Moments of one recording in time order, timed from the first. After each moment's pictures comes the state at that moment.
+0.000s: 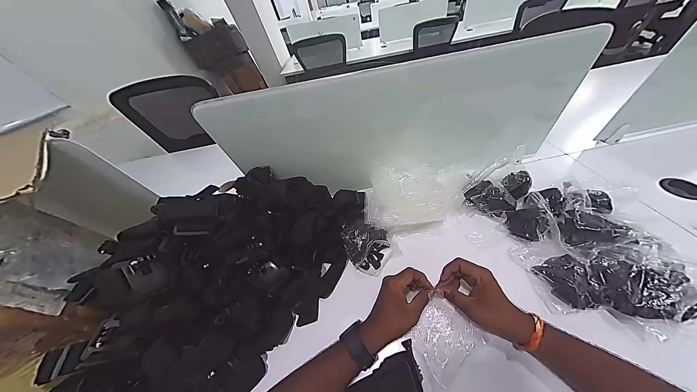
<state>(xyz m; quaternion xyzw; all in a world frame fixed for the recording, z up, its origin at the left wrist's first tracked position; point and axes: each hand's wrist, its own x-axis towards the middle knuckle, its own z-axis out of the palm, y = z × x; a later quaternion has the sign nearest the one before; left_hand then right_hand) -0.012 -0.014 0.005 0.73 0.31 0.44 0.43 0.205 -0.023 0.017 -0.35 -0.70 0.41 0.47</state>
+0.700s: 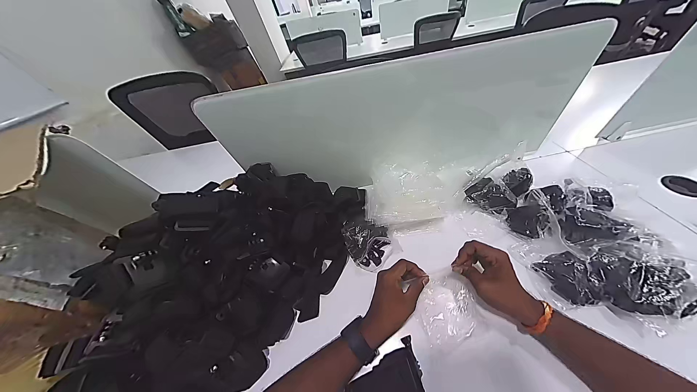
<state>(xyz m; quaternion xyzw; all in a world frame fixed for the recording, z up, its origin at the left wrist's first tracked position) -0.012 -0.013 0.004 0.70 0.37 0.47 0.40 0.225 -0.005 0.020 -0.37 -0.71 0.31 0.52</state>
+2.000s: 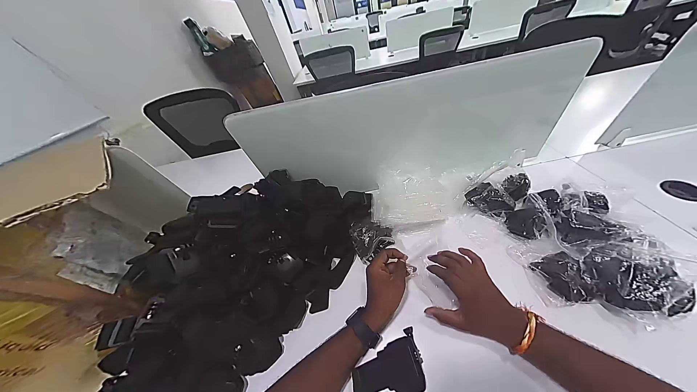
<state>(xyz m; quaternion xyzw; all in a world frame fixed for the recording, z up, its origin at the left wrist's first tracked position) -0.012 -0.010 0.014 0.55 0.42 0.59 0.41 0.198 -0.035 0.023 -0.40 -0.87 -0.04 0.28</state>
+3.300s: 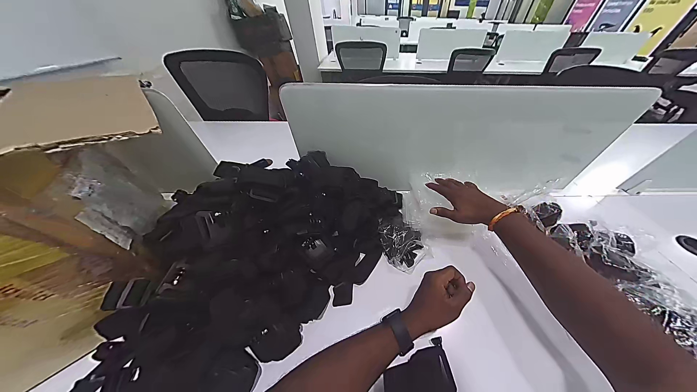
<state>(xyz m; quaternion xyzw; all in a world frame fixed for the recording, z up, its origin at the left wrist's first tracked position) -0.008 -0.011 0.011 0.67 0.30 0.46 0.50 0.155 0.182 0.108 -0.47 -0.88 0.00 0.02</state>
